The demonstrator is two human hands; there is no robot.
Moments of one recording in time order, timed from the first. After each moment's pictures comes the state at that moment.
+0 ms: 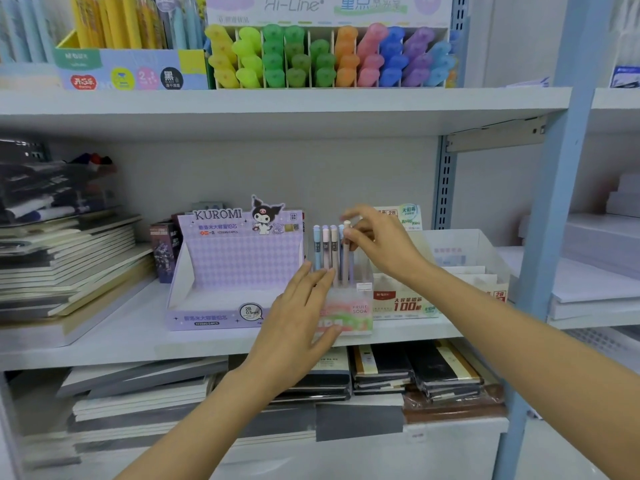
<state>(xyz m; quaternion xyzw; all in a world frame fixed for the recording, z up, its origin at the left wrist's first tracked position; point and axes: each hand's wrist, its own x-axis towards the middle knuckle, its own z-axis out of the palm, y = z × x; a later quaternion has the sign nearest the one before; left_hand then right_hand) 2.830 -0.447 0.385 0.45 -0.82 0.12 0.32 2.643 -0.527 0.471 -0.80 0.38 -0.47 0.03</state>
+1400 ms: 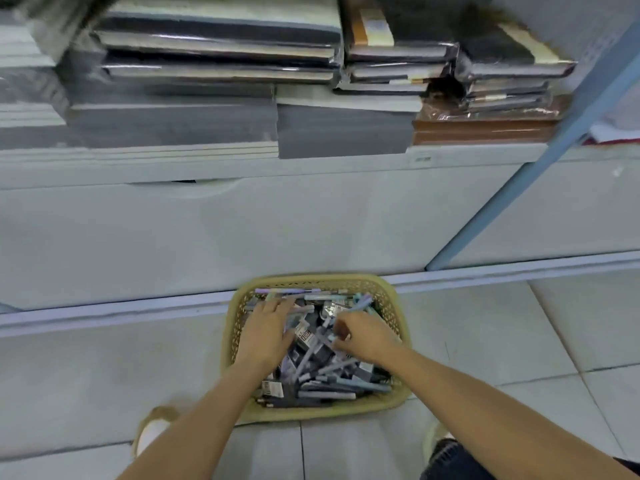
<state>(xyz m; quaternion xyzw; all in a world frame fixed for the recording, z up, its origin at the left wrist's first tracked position) 2.829 -0.360 -0.053 0.64 -0.73 -0.23 0.04 2.624 -0.376 -0.052 -0.74 0.57 0.10 0.34</state>
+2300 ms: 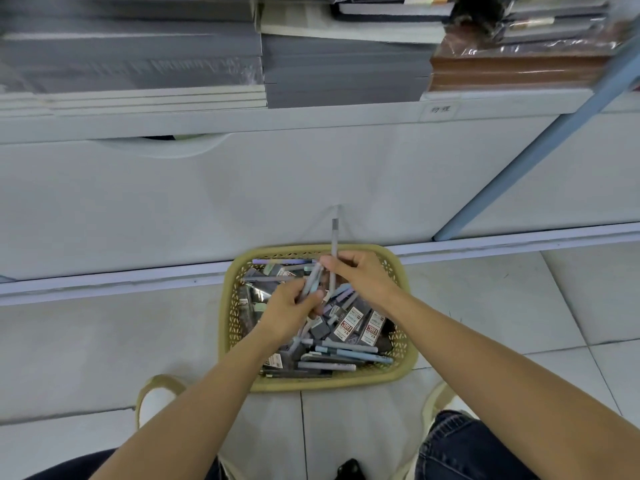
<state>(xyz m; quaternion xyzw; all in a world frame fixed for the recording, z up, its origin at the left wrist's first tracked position) 2.795 -0.353 -0.035 0.61 -0.52 -0.55 0.24 2.631 -0.402 -0.033 -0.47 0.53 -0.31 0.63</state>
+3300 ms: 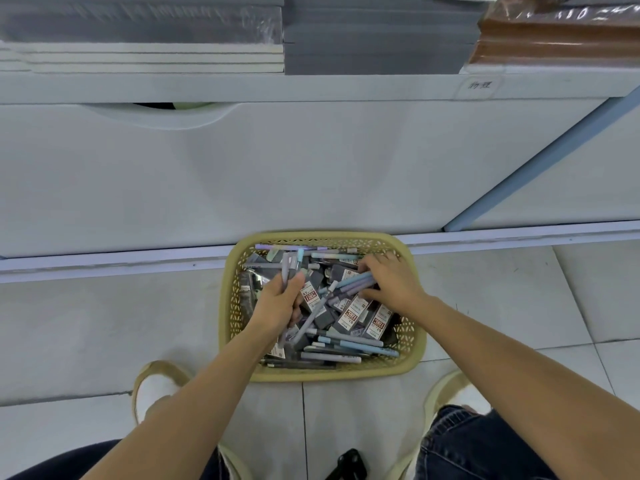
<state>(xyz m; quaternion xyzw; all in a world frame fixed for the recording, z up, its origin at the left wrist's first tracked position) 2.811 -0.346 -0.059 0.63 -0.32 -0.64 0.31 2.582 -0.404 -0.094 -0.80 0.57 0.07 0.20</state>
